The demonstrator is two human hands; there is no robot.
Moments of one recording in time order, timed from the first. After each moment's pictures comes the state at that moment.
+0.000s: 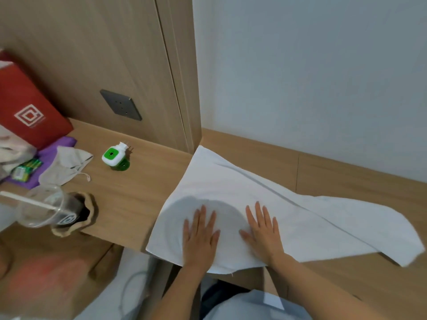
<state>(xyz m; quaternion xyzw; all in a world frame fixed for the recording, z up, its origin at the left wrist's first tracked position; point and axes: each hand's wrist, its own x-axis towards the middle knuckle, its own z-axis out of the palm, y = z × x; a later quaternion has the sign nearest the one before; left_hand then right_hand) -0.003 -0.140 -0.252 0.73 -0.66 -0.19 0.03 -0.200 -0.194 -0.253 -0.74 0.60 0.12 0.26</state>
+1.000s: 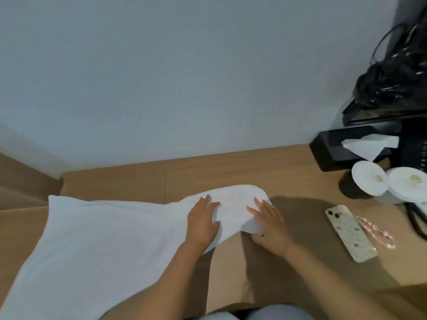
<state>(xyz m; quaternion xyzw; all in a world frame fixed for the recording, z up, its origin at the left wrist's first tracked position) -0.358 -0.240 -0.203 0.58 -0.77 -0.28 -0.01 -0.581 -0.175 -0.218 -0.70 0.67 0.03 0.25</state>
